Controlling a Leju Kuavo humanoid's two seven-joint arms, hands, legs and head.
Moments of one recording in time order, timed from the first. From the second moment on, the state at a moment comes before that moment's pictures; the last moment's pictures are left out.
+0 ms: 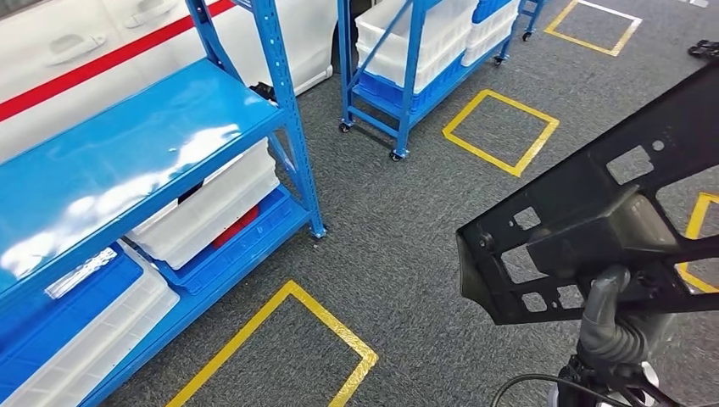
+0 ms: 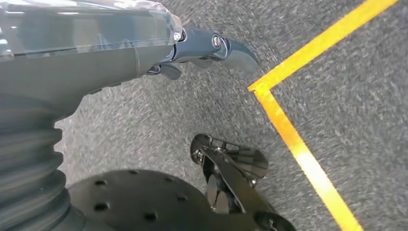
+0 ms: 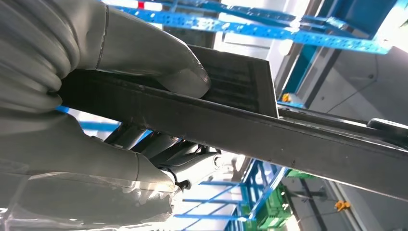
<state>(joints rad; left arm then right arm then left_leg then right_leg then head) -0.02 -0.17 0.33 -0.20 -0.08 0.32 -0.25 0.17 0.08 -0.17 -2.17 -0.07 0.07 -0.62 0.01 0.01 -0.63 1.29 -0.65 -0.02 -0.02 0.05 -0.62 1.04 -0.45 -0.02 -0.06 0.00</state>
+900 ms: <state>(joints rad) -0.02 -0.16 0.33 -0.20 -0.11 0.24 -0.26 -0.10 -0.08 -0.21 -2.05 0.03 0.01 -0.49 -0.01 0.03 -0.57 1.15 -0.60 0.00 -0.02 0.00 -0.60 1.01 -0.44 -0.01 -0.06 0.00</state>
